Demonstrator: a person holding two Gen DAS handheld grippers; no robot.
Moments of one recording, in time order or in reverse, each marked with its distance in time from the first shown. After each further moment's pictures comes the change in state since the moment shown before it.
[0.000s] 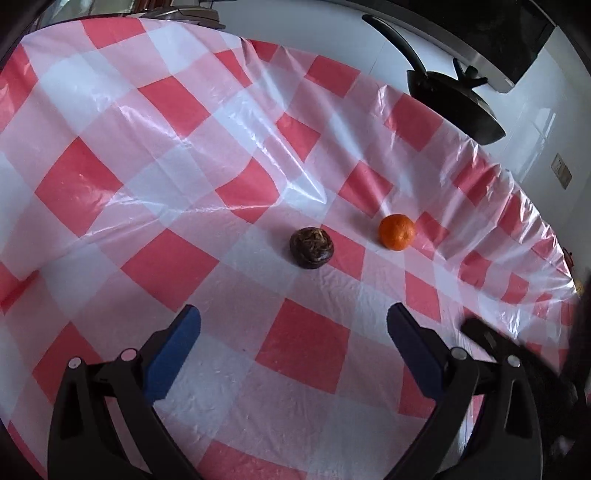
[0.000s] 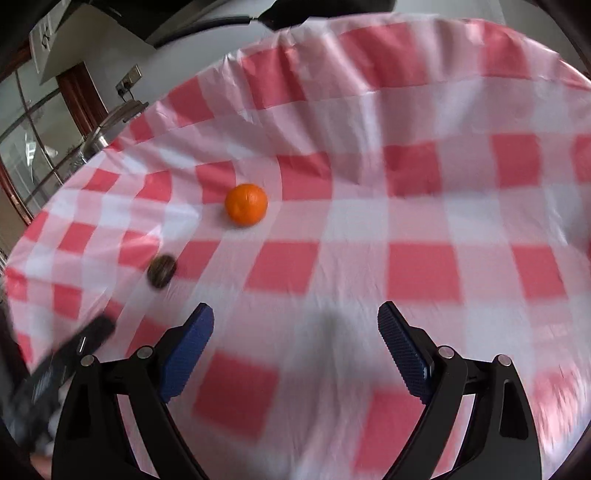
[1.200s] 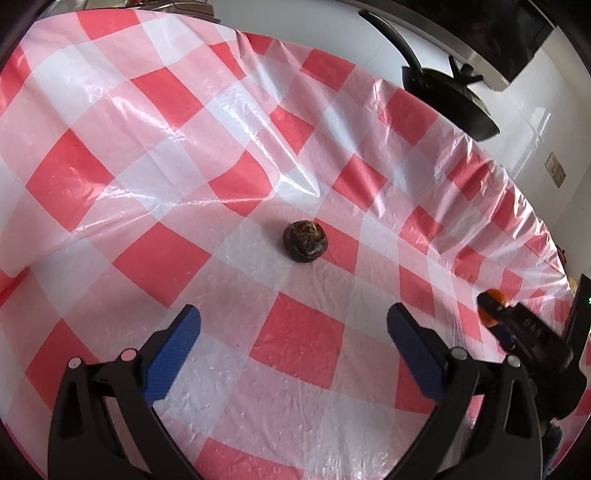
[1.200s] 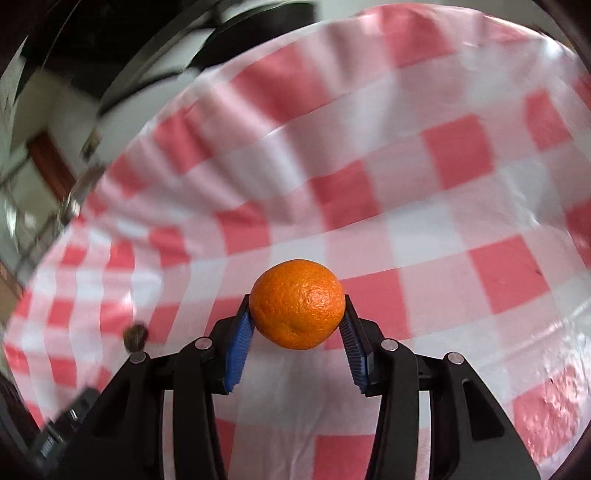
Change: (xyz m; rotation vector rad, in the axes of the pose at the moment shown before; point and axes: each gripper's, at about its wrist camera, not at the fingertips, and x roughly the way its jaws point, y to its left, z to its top) left arm 0.002 -0.001 -0.003 0.009 0.029 -0.033; right arm -0.013 -0.061 0.009 0.245 -0.152 -0.037
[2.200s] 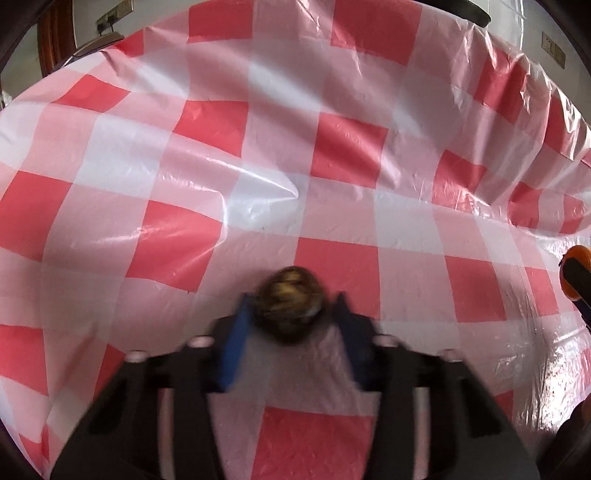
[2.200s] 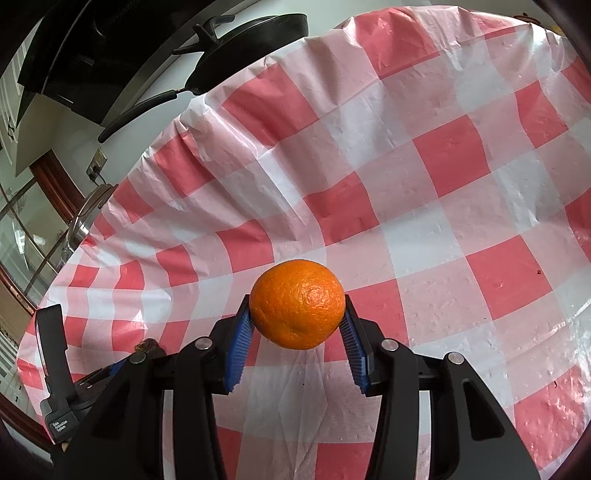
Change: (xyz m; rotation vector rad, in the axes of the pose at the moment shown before) left arm 0.086 -0.045 0.051 0.363 0.152 0.159; right arm -0.002 -0.004 0.002 0.024 -0.029 0.046
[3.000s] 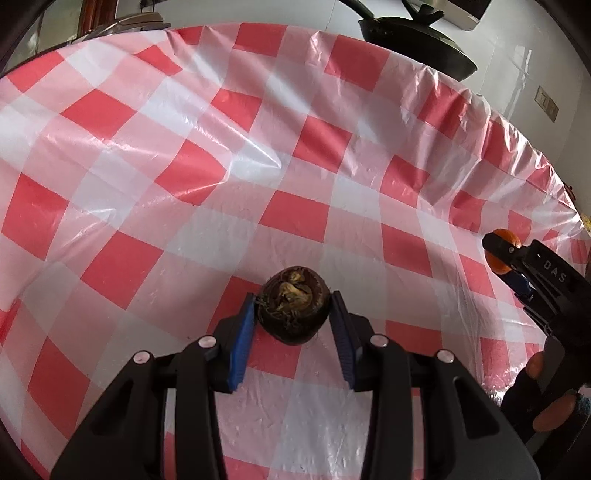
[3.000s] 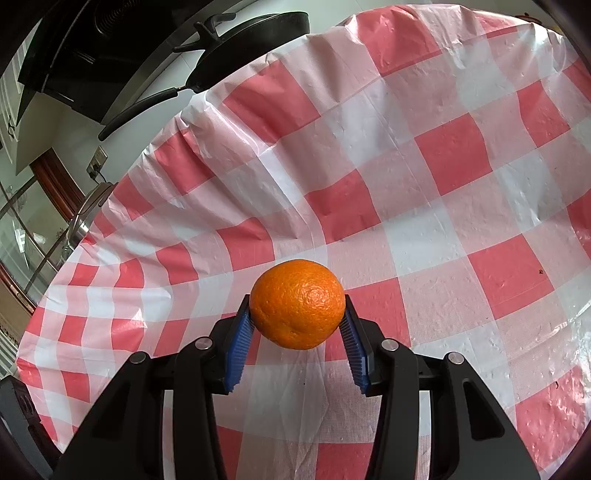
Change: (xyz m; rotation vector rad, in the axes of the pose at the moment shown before) left arm -0.065 -0.003 -0.059 -0.172 -0.083 -0.103; right arm 0.001 0.001 -0.001 0.001 0.003 0.000
